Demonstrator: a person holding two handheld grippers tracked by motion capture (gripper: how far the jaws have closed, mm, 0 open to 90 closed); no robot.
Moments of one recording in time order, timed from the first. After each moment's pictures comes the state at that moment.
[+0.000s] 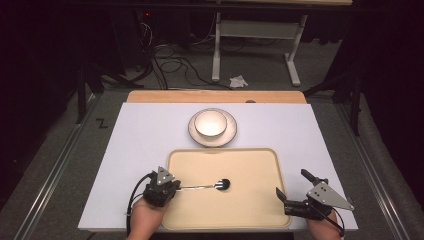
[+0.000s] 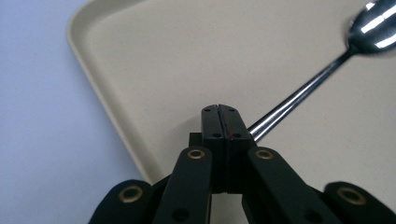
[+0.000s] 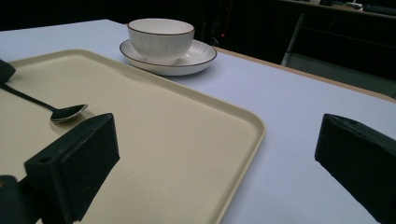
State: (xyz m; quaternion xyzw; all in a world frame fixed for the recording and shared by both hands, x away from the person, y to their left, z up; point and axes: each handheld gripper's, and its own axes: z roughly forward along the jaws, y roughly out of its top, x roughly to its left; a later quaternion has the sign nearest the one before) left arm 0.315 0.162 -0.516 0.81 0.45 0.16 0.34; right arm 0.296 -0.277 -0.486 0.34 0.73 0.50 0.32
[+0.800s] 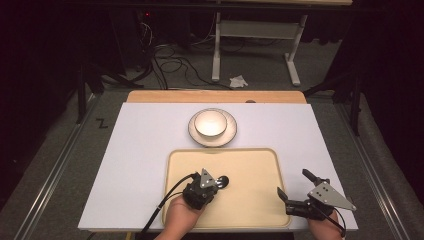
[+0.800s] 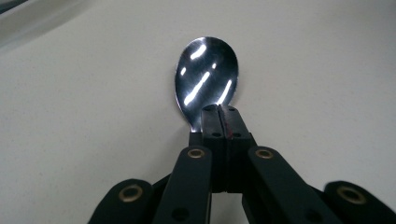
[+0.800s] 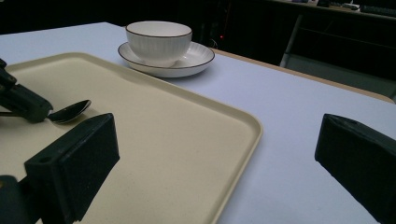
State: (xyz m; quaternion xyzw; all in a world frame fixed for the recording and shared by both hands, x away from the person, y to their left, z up) left arm 0.328 0.062 -0.512 0.85 0.37 0.12 0.37; right arm 0.296 -0.280 -0.485 0.35 0.73 0.50 0.32
